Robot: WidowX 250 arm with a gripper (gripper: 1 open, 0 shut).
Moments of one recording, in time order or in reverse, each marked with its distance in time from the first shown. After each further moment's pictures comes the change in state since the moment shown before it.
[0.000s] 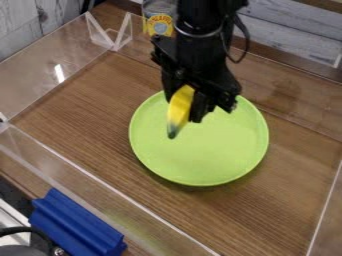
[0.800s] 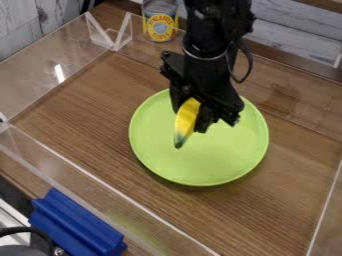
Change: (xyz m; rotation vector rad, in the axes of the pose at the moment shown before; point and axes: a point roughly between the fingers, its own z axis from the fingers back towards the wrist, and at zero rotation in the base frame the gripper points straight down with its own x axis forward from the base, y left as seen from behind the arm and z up) arm 0.008 0.001 -0.024 0.018 -0.021 -0.011
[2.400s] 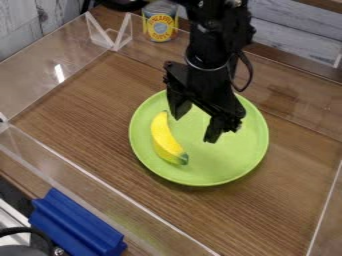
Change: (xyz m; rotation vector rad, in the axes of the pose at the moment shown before) arm 0.002 0.000 -0.014 -0.009 0.004 0.039
